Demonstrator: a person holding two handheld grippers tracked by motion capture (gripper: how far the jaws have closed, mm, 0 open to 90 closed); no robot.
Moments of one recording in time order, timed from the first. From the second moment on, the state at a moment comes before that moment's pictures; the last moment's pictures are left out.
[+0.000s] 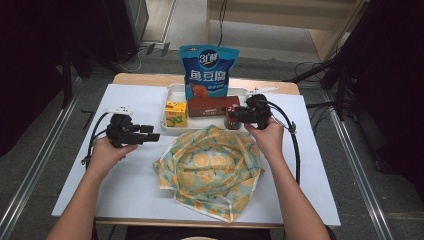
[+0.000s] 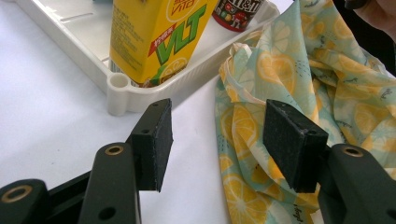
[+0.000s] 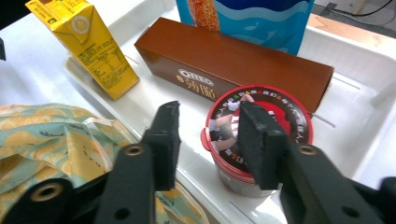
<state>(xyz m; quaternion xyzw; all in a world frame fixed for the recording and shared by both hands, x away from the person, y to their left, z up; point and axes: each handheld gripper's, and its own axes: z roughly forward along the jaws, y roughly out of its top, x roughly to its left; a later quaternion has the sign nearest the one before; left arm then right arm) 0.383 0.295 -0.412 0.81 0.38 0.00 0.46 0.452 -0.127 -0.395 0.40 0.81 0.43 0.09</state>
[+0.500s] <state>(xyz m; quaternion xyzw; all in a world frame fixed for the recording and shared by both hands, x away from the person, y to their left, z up) 0.380 0.300 -0.412 0.80 0.38 0.01 0.46 0.454 -0.104 -0.408 0.40 0.82 0.40 0.07</state>
